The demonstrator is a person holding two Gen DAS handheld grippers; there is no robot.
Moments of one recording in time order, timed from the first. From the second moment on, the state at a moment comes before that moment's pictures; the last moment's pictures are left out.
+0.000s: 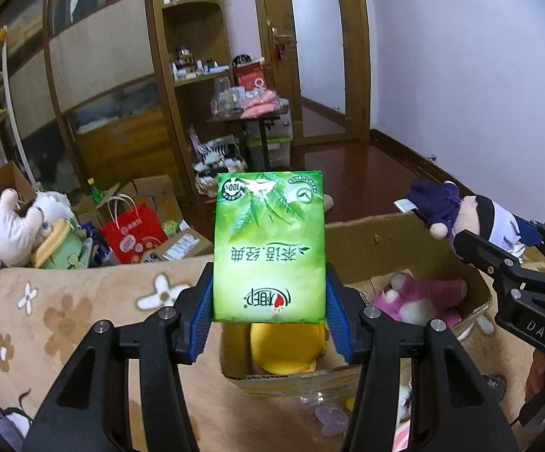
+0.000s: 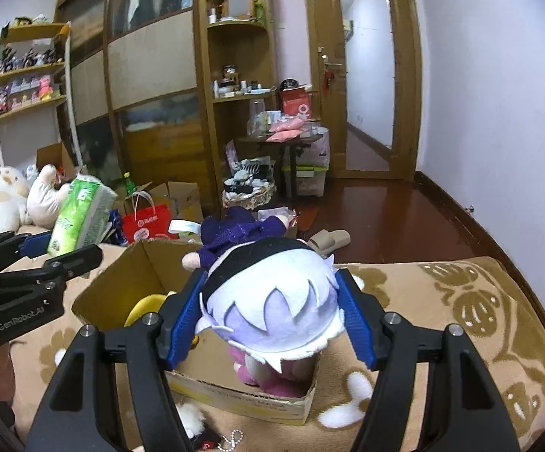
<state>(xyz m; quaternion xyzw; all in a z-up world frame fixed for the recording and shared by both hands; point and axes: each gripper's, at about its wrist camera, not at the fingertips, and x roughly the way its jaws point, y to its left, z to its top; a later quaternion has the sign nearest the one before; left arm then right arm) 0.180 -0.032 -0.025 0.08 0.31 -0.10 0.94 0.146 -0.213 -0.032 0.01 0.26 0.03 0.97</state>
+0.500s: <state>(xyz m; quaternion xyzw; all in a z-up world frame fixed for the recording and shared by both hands) 0.187 -0.045 -0.058 0.08 0.36 -0.11 0.92 0.155 -0.205 -0.052 -0.01 0.28 0.04 0.96</state>
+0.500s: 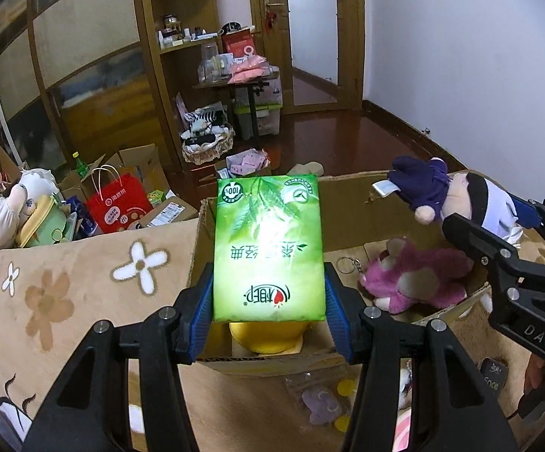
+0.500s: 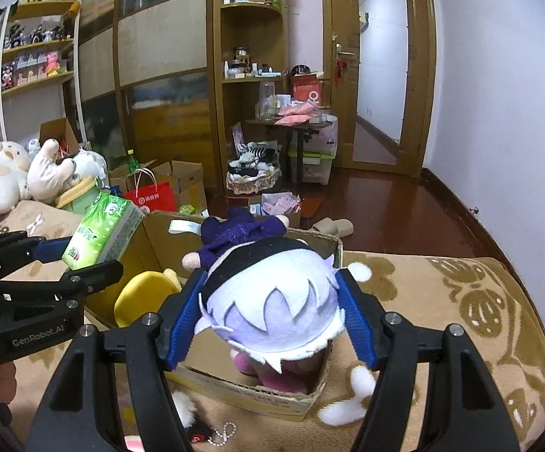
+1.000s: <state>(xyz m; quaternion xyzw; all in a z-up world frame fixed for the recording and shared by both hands) 0.196 -0.046 -0.070 0.07 0.39 -0.11 0.91 0.165 -0.212 -0.072 0.03 0.32 0.06 0.95</state>
